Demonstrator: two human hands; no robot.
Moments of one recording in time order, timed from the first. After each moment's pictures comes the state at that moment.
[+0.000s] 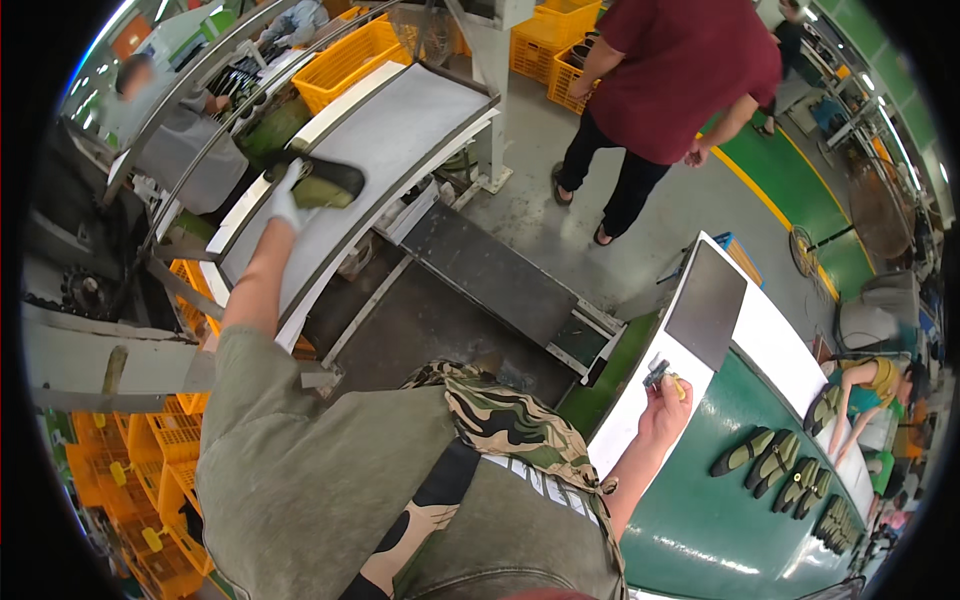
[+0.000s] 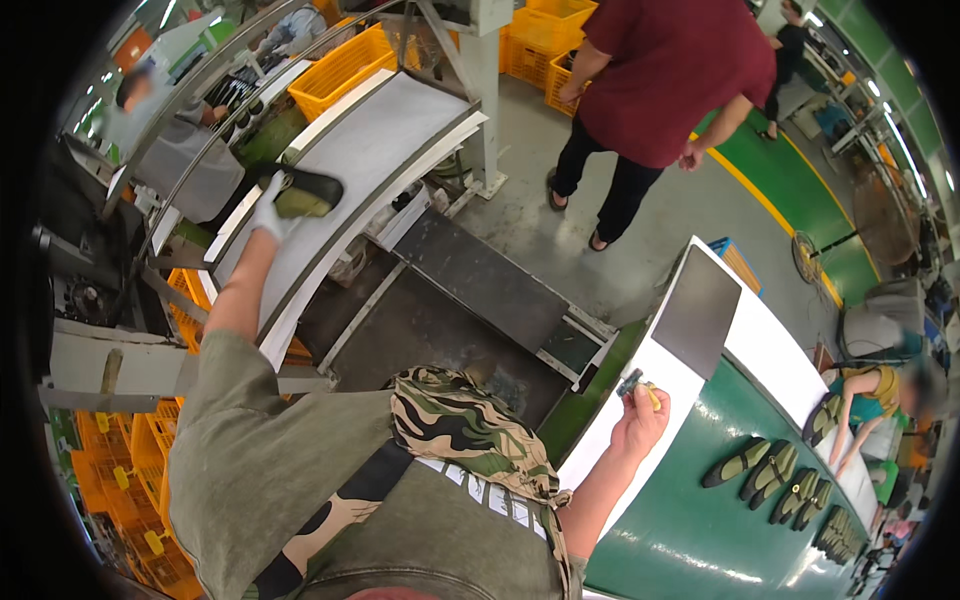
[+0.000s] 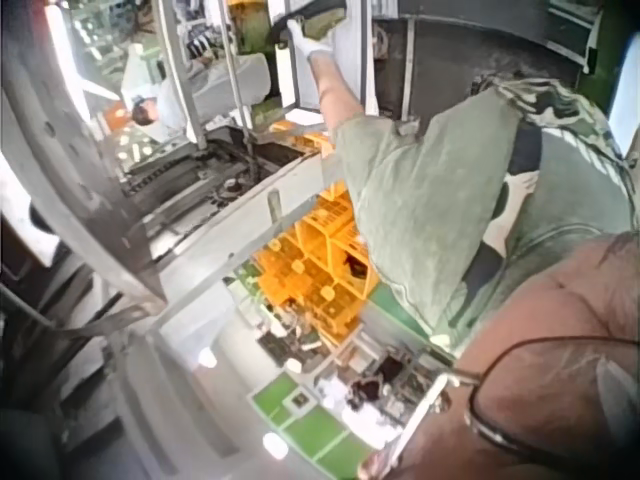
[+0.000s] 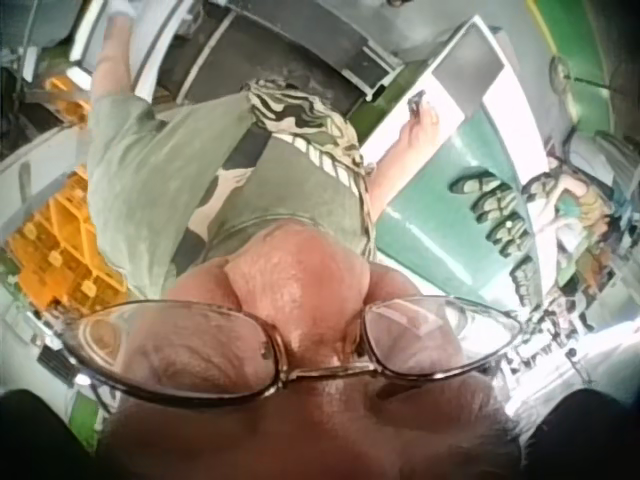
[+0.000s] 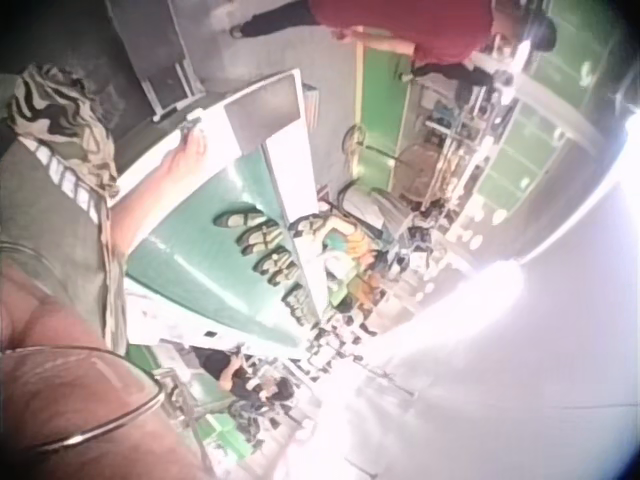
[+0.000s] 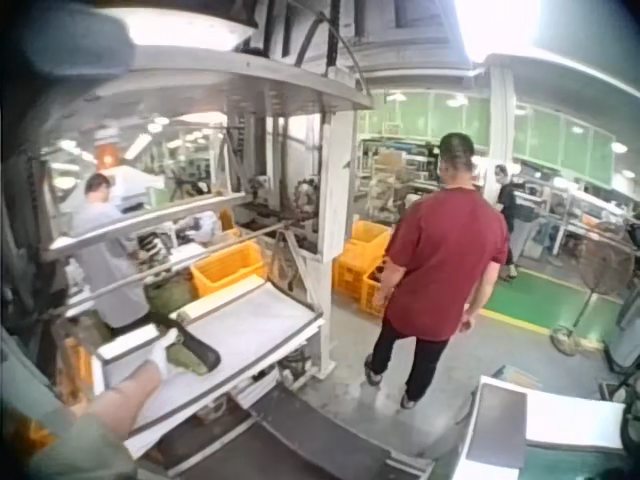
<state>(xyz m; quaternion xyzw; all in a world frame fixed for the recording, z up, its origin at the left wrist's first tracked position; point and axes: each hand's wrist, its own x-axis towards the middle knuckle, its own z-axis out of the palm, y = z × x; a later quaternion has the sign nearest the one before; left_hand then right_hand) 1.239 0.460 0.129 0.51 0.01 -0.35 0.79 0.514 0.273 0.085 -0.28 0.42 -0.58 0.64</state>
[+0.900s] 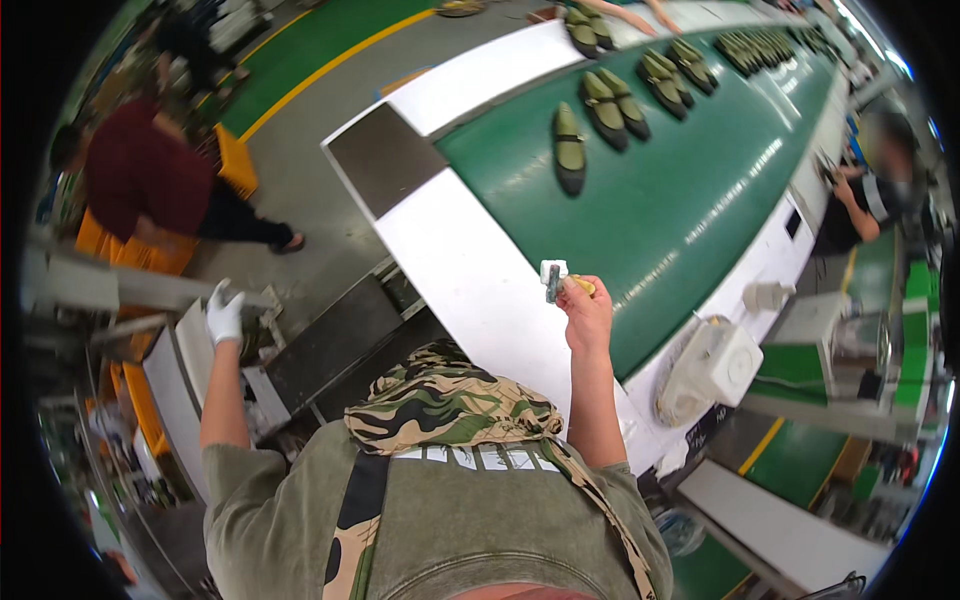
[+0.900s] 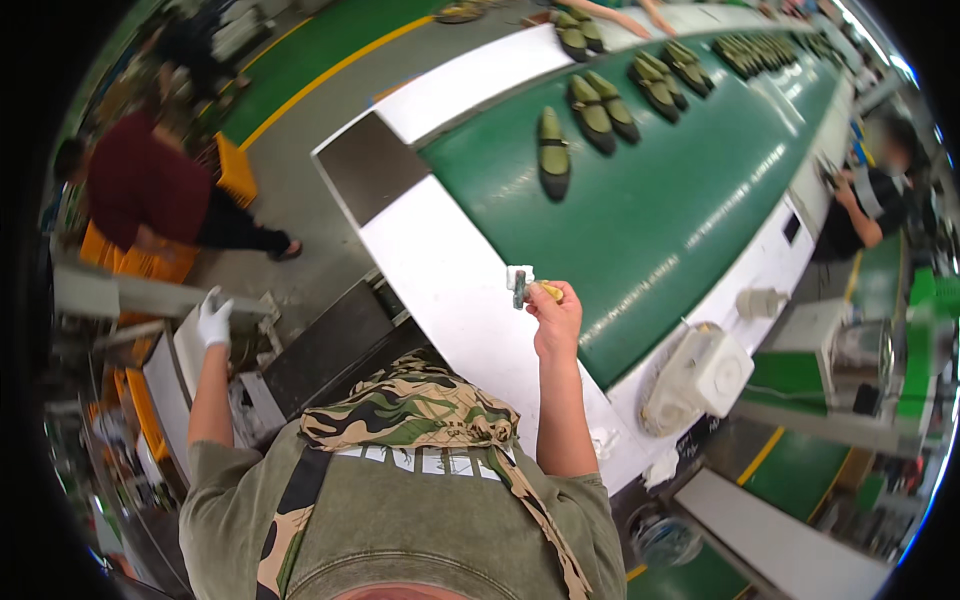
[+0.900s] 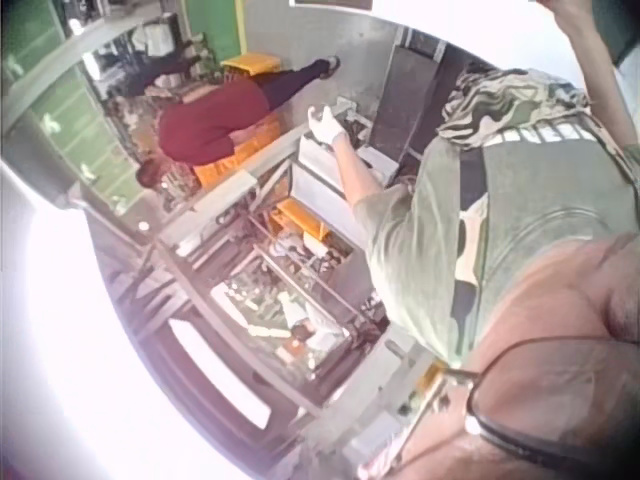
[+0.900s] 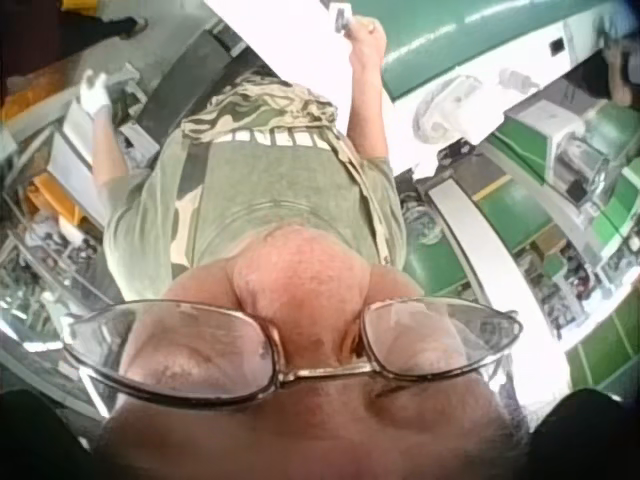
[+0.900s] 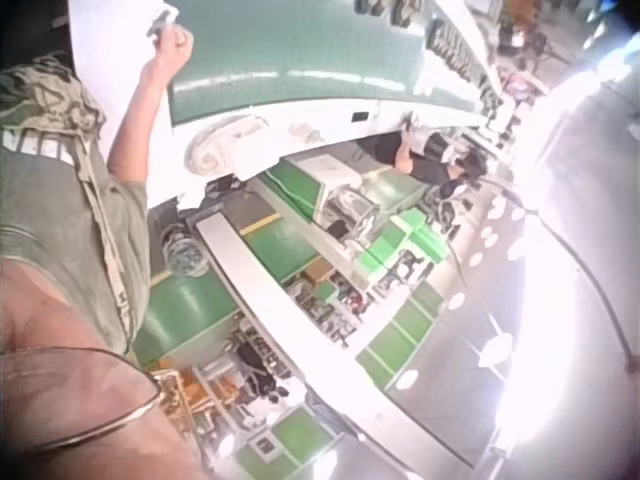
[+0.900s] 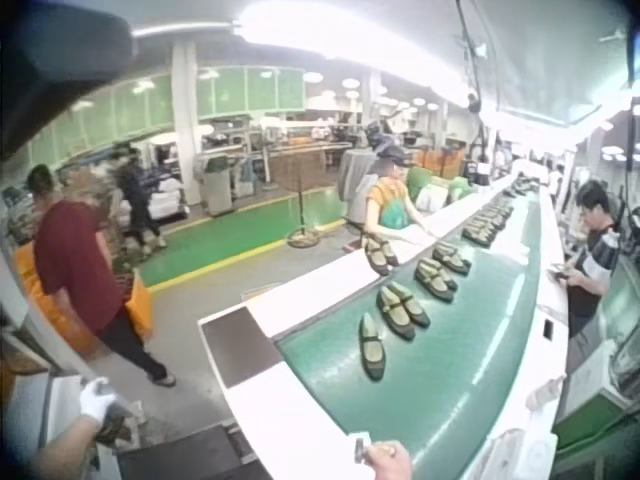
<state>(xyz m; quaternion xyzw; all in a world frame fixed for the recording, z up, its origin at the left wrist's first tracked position) 0.901 0.135 0.059 0.66 -0.60 -0.27 0.36 0.287 0.453 0.054 -0.05 0.49 -0.77 0.41</state>
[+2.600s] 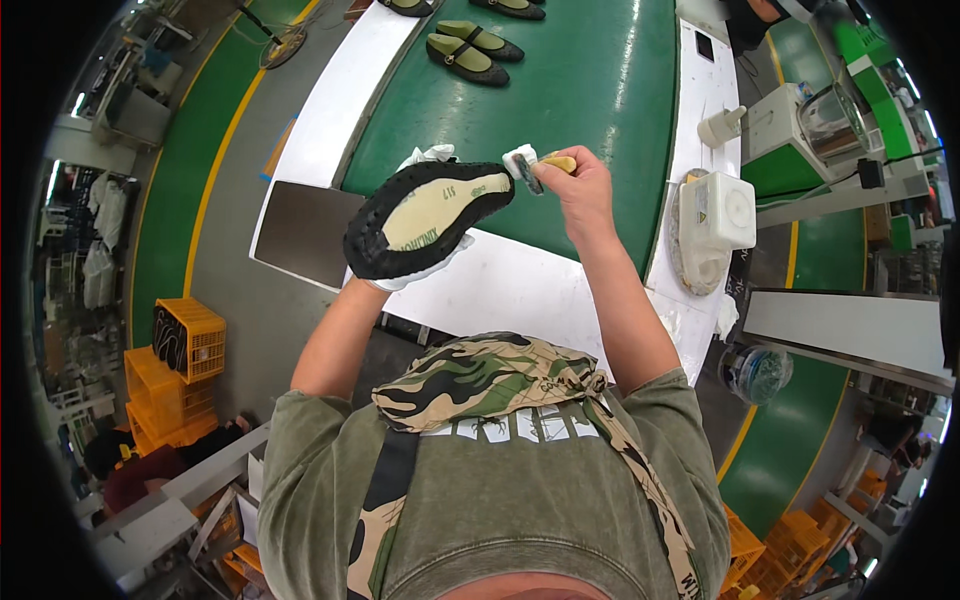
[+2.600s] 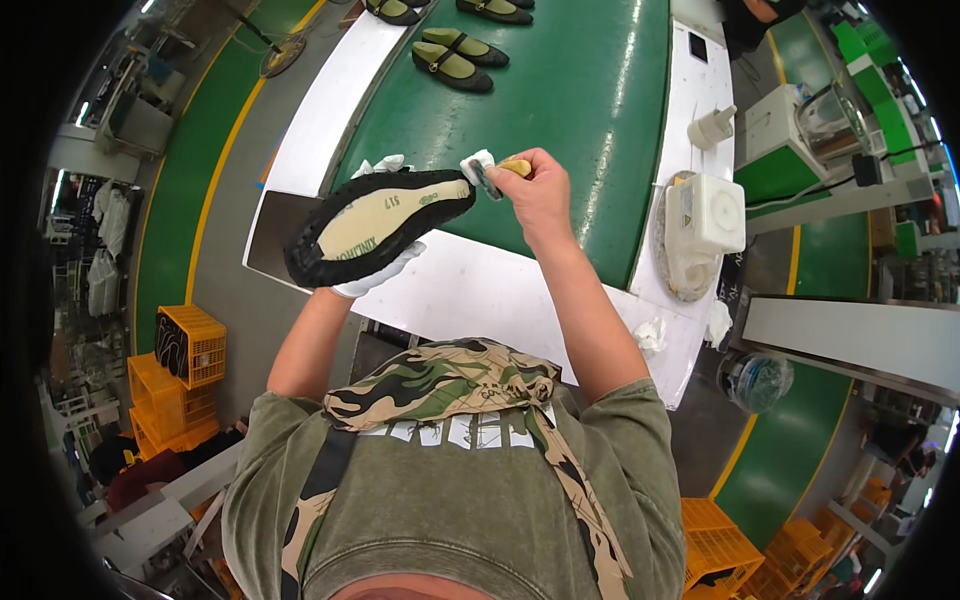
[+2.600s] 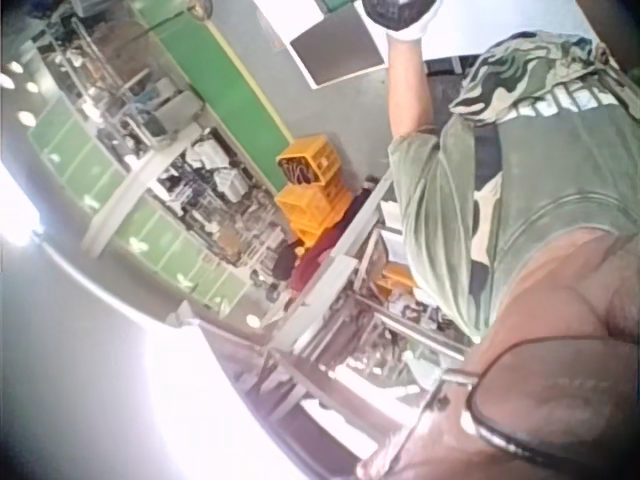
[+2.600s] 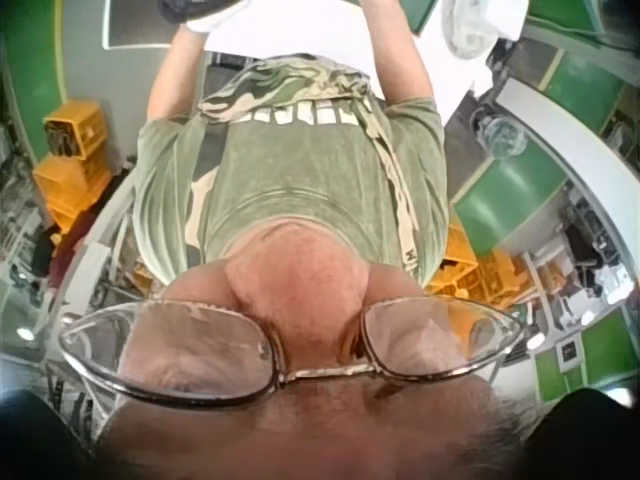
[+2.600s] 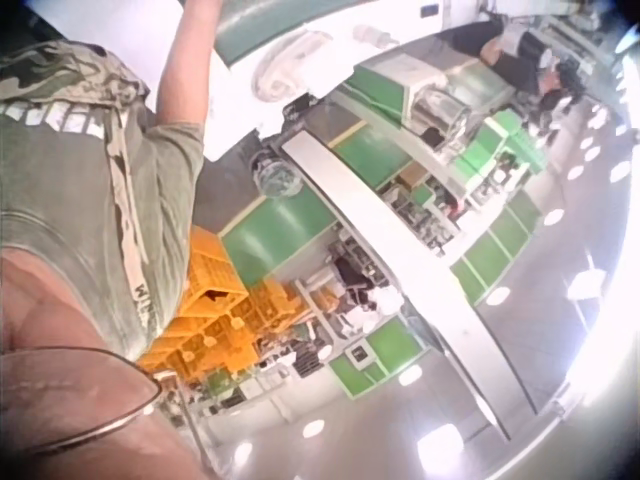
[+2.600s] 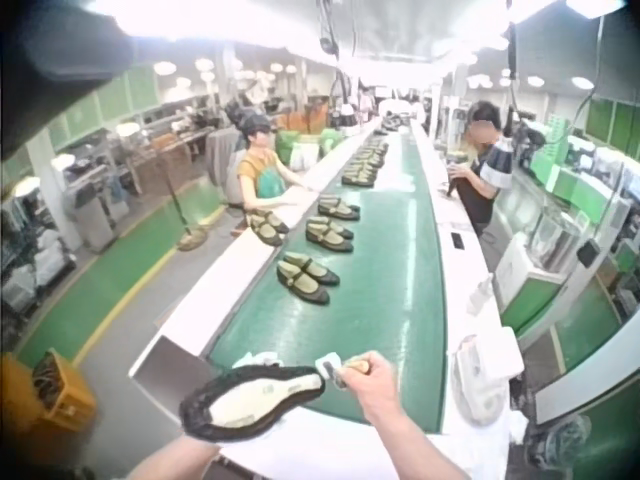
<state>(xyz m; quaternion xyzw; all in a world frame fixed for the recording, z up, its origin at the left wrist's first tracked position) 0.392 0.203 0.187 -0.09 -0.92 -0.34 0.18 0.242 0.405 0.137 -0.10 0.59 -0.78 0.18</state>
